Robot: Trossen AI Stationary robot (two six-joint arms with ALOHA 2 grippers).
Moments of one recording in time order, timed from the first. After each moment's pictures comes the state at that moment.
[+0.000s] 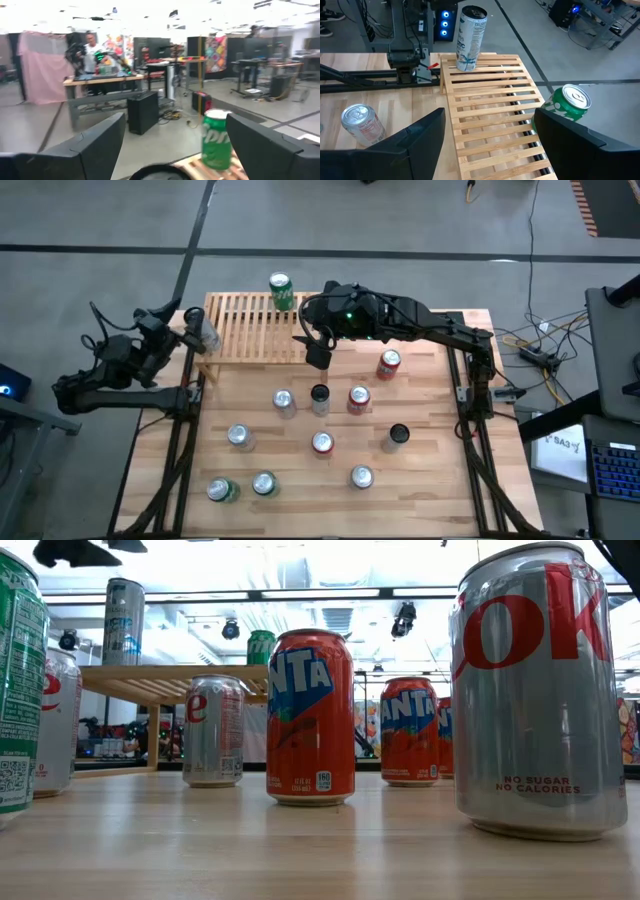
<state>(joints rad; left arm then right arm) 0.07 0.30 0.67 -0.14 -1.00 0.21 -0.10 1.94 2.36 -0.88 0.20 -0.11</state>
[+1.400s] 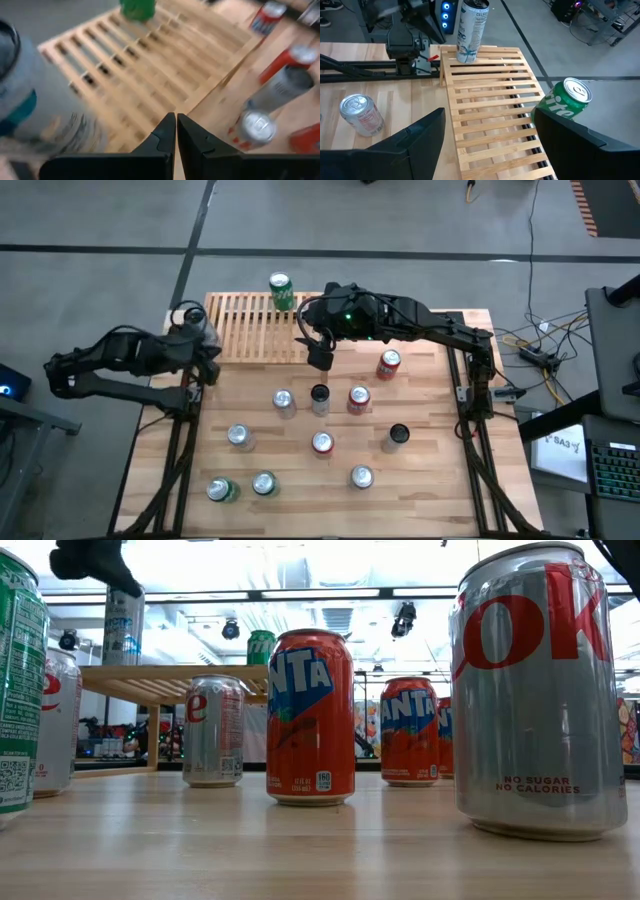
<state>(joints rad) 0.03 0.73 1.10 -1.22 -0.52 -0.60 -0.10 1.94 2.36 -0.92 0.20 -0.12</state>
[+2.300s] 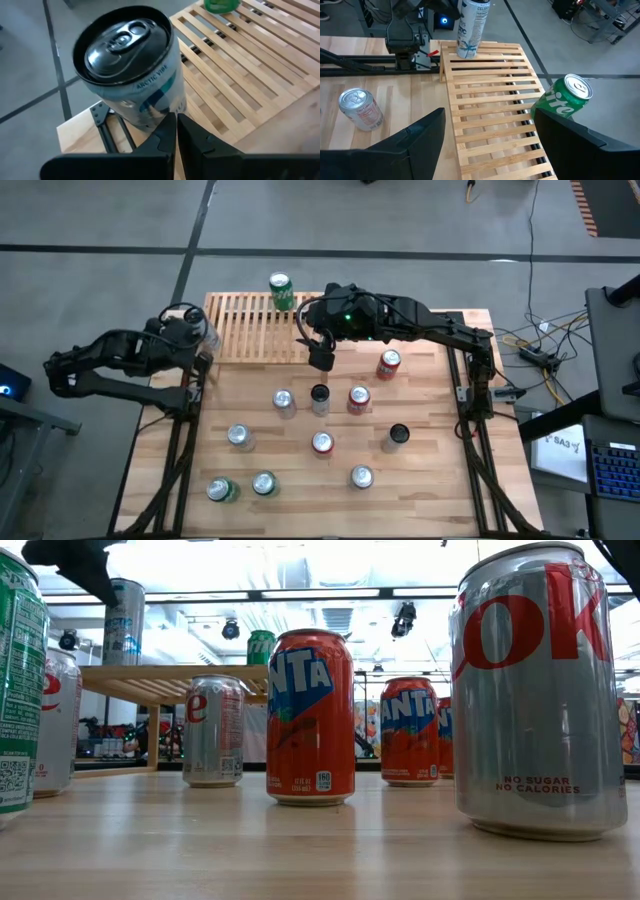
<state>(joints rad) 0.03 0.77 1.15 -1.49 -0.80 -0.73 -0.10 1.94 2.36 -0.94 0.20 -0.12</state>
